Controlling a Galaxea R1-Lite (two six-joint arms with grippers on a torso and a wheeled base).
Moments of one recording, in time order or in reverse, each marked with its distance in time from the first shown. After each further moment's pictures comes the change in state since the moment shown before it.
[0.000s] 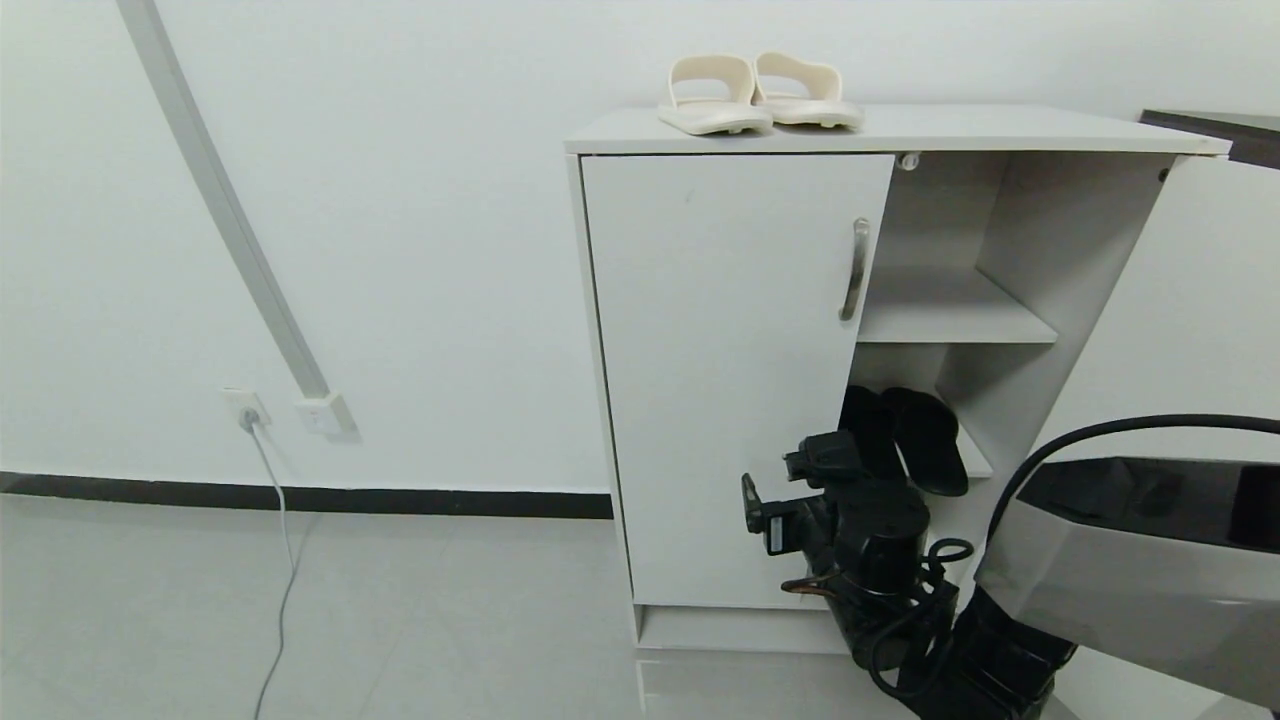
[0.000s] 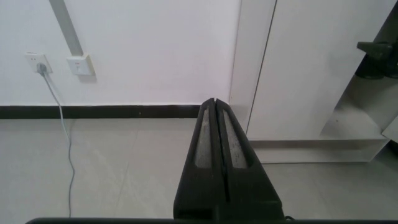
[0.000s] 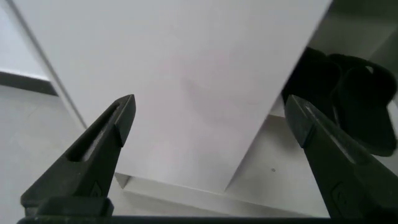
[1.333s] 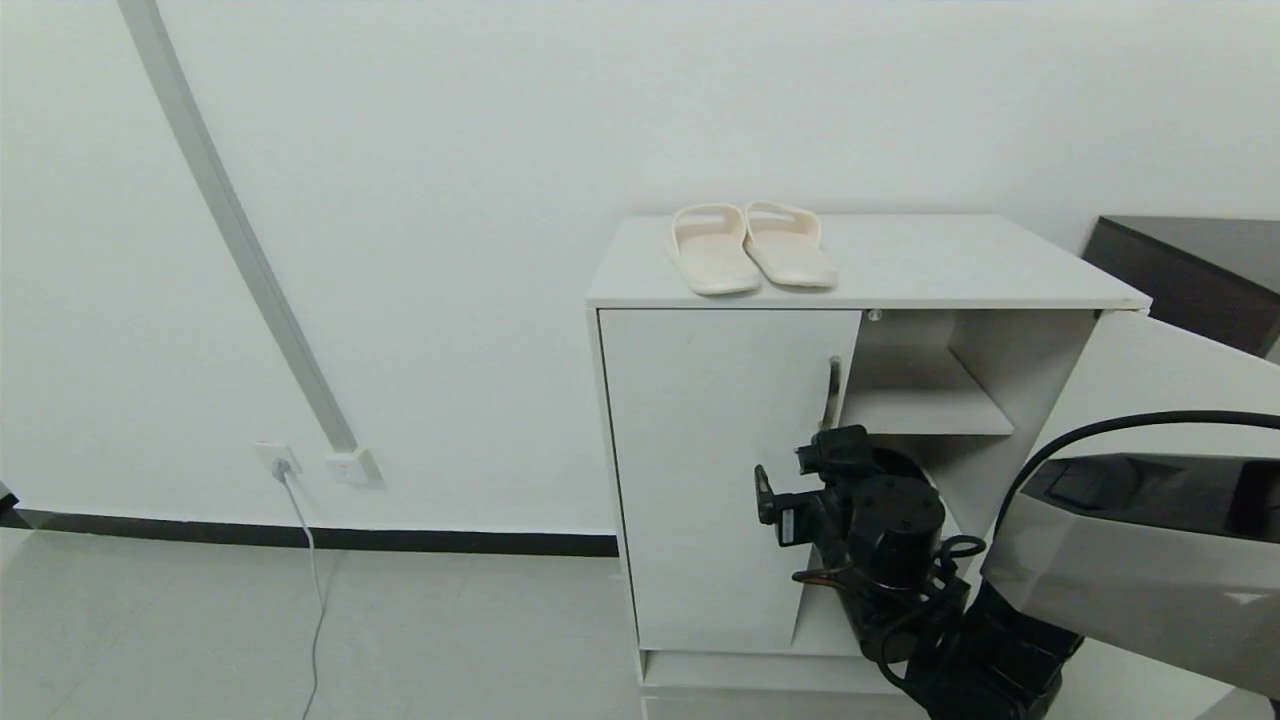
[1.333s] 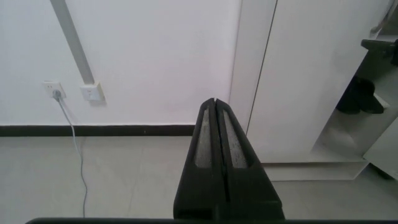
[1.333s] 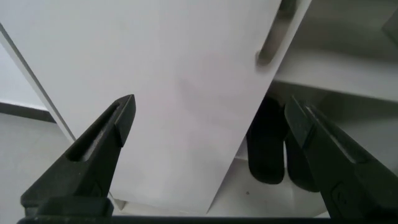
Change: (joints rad) left arm 0.000 0.000 0.000 0.000 0.000 0.002; right arm -0.014 -0.001 0.012 -0.044 -0.012 -0.033
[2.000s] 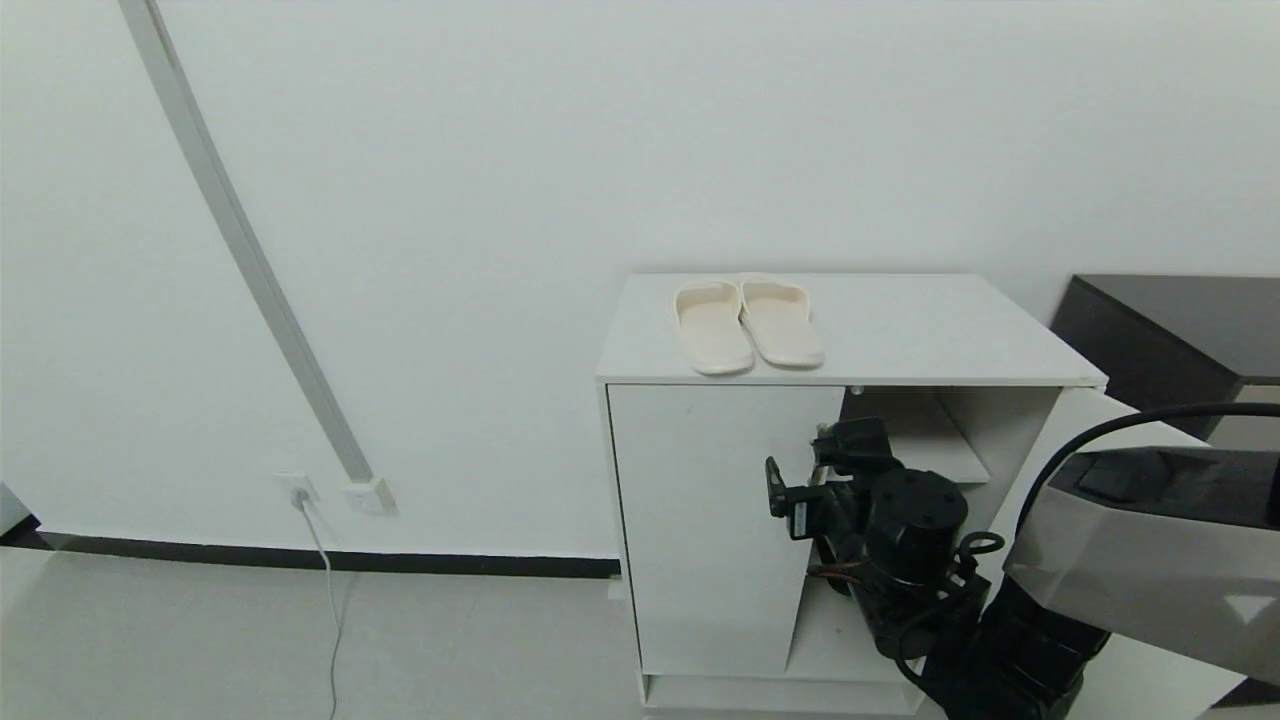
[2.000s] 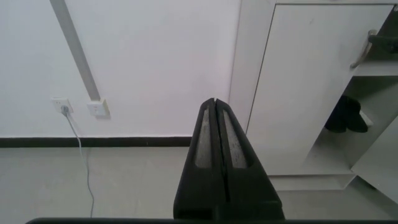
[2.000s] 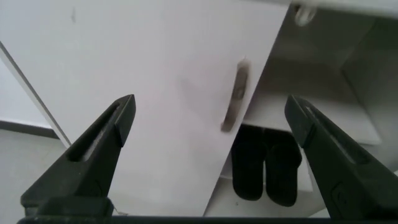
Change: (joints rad) left arm 0.000 0.000 0.000 0.000 0.000 0.000; right arm -0.014 -0.037 0.034 -0.015 0.001 -0.002
